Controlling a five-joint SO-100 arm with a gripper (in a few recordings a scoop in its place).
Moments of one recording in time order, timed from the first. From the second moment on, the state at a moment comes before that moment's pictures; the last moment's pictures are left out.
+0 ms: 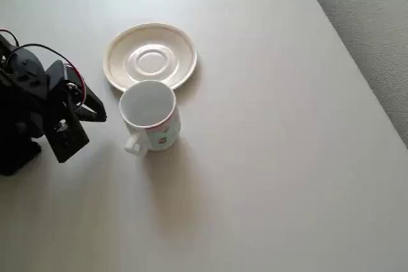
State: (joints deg) arm 10.8 187.9 169.7 75.8 -14.2
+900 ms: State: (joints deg) arm 15.2 188.0 167.0 76.3 -22.8
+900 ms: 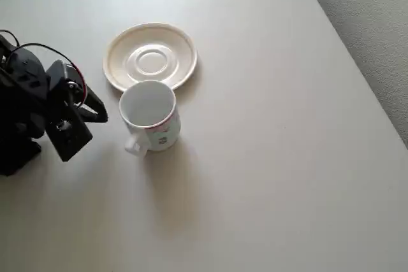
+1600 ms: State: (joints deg) arm 20.2 125.8 118.5 79.6 -25.1
